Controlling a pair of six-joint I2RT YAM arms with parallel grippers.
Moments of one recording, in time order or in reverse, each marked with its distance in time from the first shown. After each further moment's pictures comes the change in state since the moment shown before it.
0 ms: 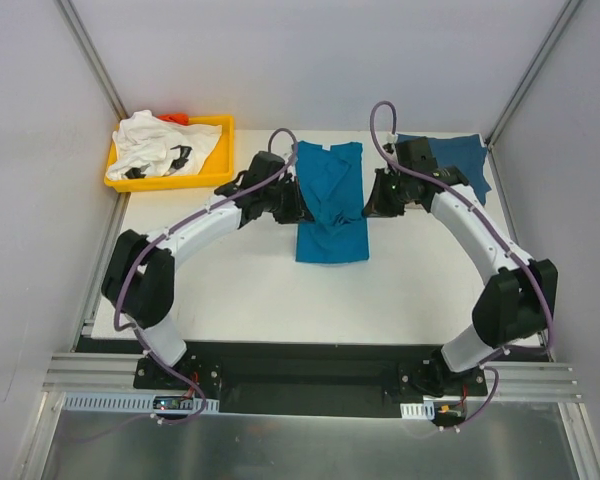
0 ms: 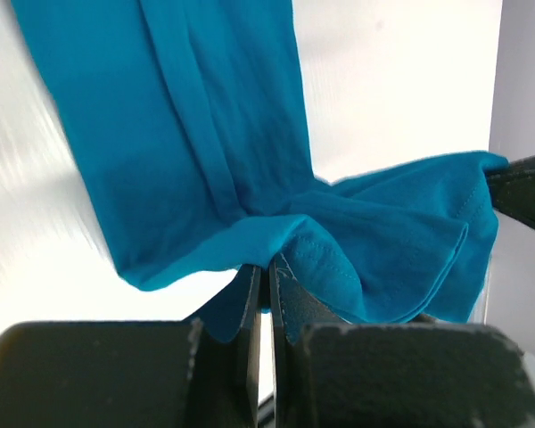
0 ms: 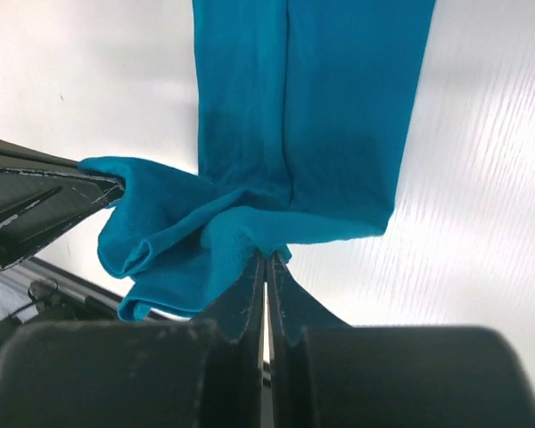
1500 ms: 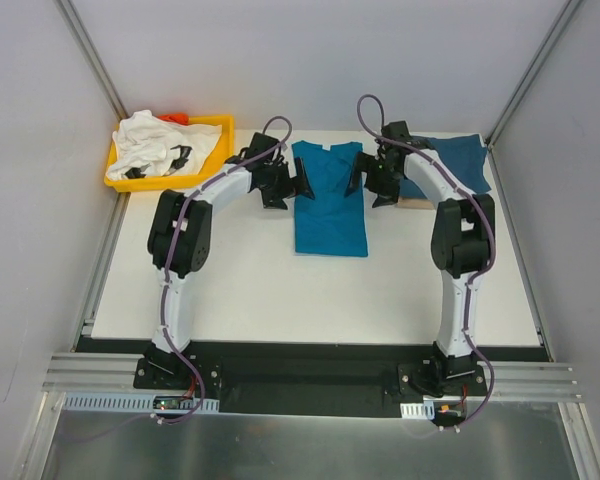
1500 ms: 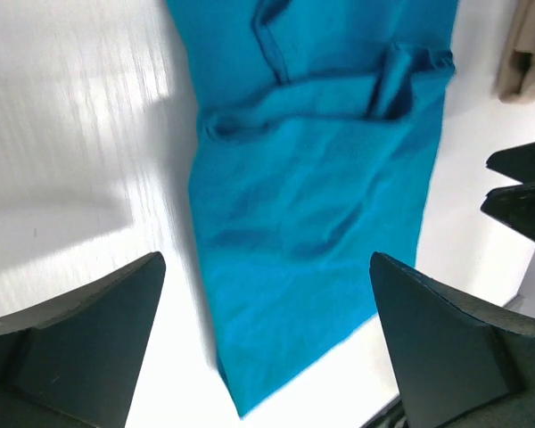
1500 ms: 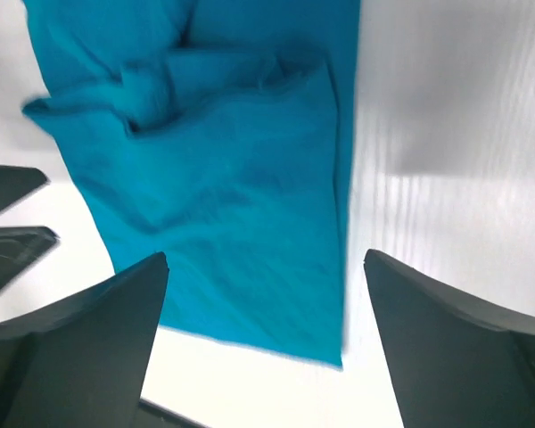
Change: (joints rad) left arm 0.185 0.531 0.472 -0.123 0.077 0.087; right arm -0.106 0.676 0.538 -0.051 -0.017 -0.015
